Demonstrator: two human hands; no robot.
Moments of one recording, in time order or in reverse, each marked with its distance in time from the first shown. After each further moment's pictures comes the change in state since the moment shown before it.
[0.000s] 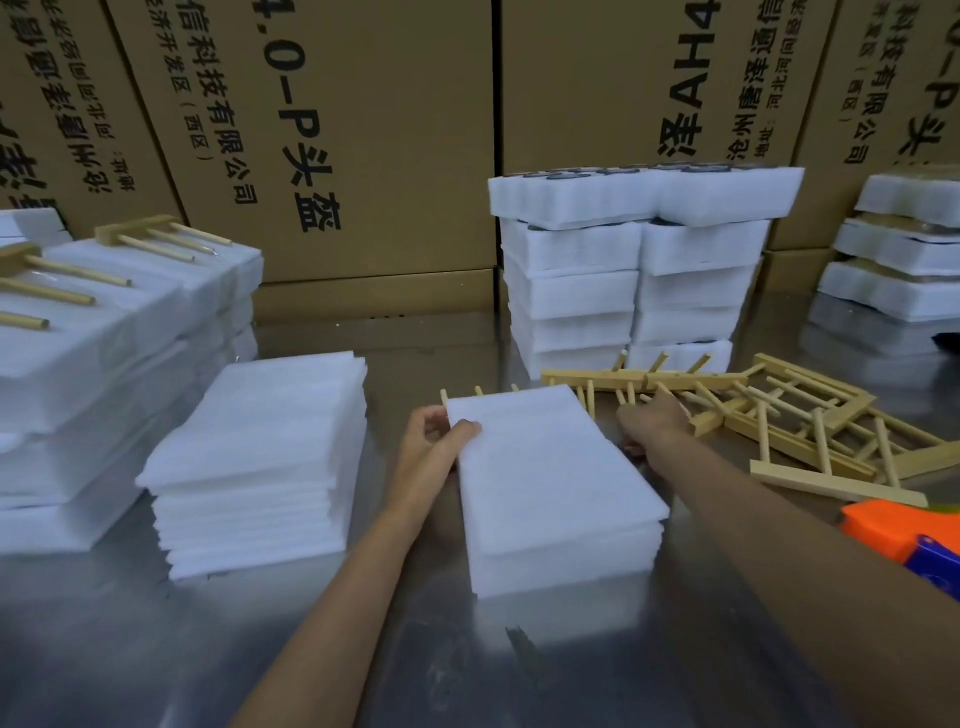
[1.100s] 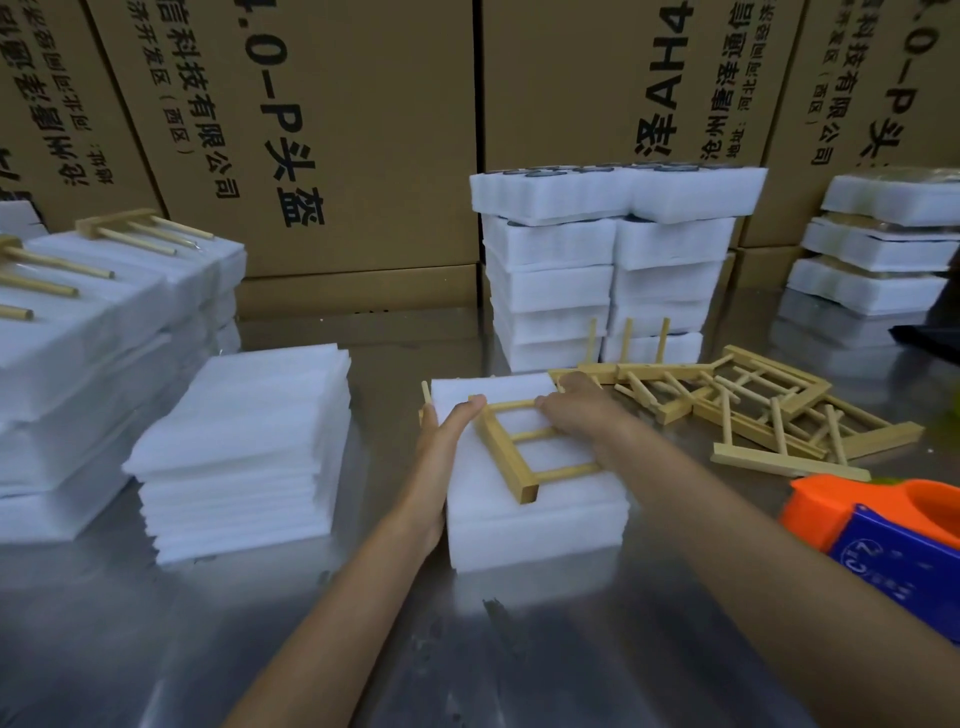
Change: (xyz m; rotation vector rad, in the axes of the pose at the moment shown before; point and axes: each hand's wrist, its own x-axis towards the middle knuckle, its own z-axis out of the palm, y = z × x) left_hand -0.038 0.016 0.025 -0.241 -0.169 -0.170; right_hand -0.069 -0.035 0.000 -0.221 -0.352 -0.178
